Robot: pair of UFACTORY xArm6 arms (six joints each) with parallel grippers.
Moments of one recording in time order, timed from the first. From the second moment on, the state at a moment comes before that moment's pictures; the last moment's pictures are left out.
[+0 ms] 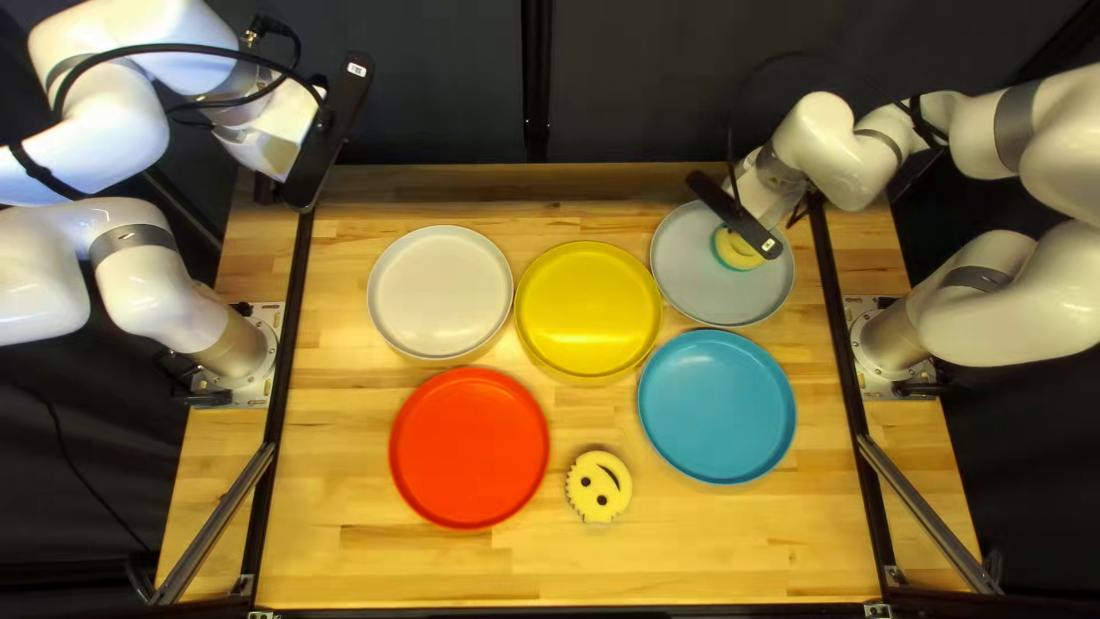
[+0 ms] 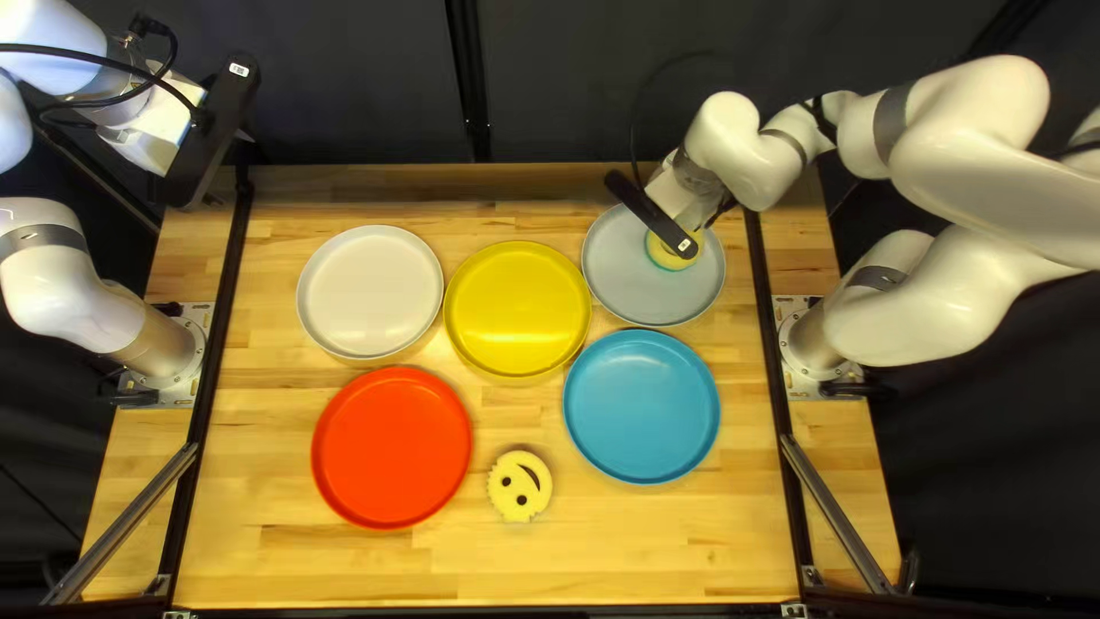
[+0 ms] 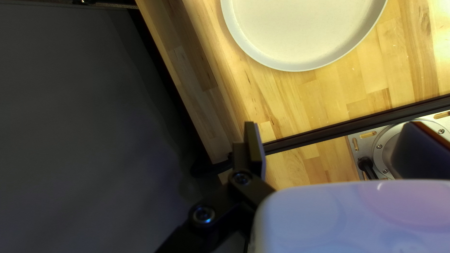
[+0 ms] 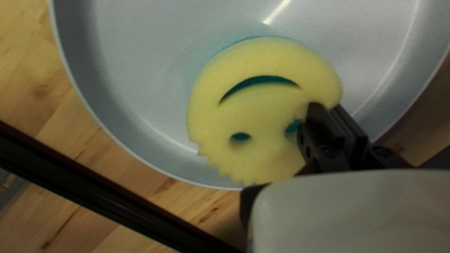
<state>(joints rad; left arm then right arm) 0.49 -0.98 -0.63 0.04 1.40 0.92 -0.71 -0.26 -0.30 0.06 0.45 -1.56</state>
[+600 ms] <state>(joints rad) 0.49 -0.98 -0.63 0.04 1.40 0.92 -0.57 -0.48 -0.12 0.02 0.49 -1.41</state>
